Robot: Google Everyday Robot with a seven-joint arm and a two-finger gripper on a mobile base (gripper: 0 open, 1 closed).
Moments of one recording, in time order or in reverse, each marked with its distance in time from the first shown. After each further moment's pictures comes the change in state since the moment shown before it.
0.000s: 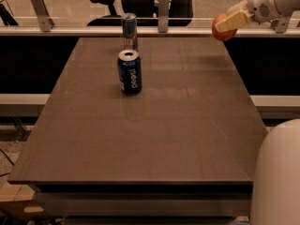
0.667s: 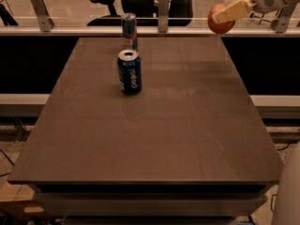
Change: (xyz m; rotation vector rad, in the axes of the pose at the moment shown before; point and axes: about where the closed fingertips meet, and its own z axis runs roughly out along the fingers) arm -0.038 0.034 -0.028 -0.032 -0.058 -0.017
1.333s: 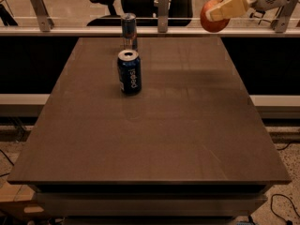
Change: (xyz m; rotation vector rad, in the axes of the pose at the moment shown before) arm -0.034 0.052 -0.018 -0.056 -0.059 -0.059
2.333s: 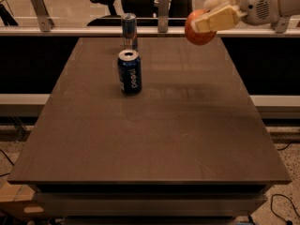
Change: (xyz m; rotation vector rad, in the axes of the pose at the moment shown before) arm -0.022 0.081 -0.006 -0.038 -0.079 0.001
